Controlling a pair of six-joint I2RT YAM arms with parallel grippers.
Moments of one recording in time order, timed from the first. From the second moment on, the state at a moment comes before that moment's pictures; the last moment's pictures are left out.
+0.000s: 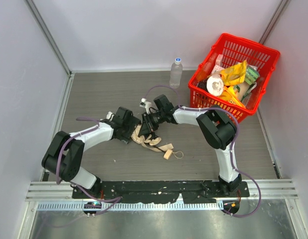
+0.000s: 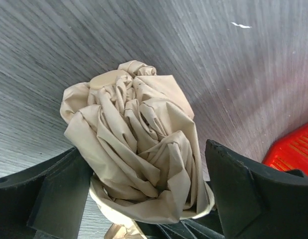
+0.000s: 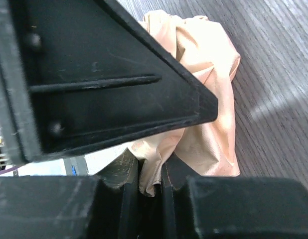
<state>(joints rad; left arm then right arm) -0.50 1.50 0.75 -0.25 -0.13 -1.50 0.68 2.09 1.31 -0.05 -0.83 0.27</state>
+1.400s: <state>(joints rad) -0.45 1.55 0.75 -0.24 0.12 -1.52 1.10 1.93 1.20 -0.11 0.44 0.07</state>
